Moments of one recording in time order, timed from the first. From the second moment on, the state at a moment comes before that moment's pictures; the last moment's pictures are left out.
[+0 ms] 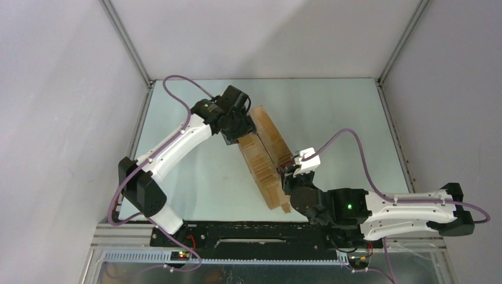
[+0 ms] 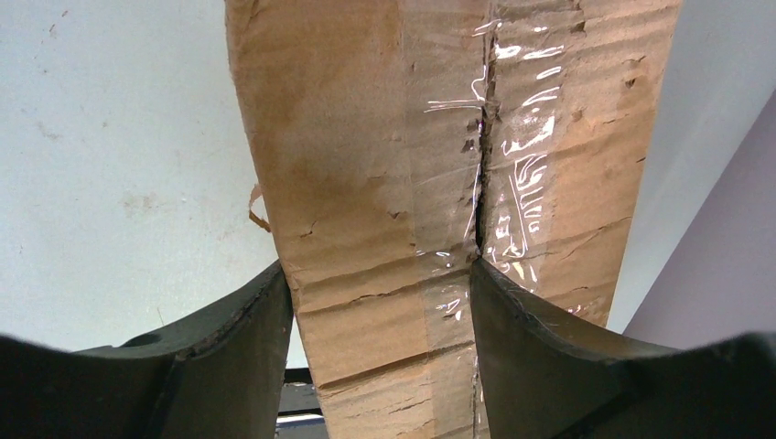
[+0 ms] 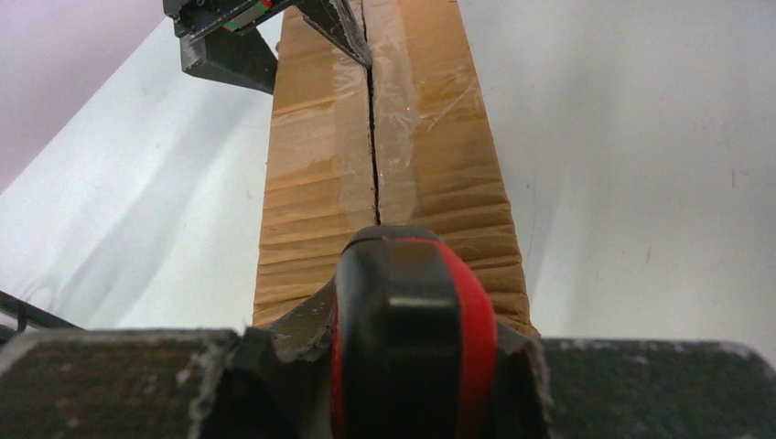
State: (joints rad) left arm -0.64 1.61 1.57 -0.98 -0.12 -1.04; right arm 1.54 0.96 0.86 -0.38 1.09 0.58
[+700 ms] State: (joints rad) left arm -0.63 1.62 1.58 -0.99 -0.12 -1.08; right arm 1.55 0.87 0.93 -0.53 1.03 0.58
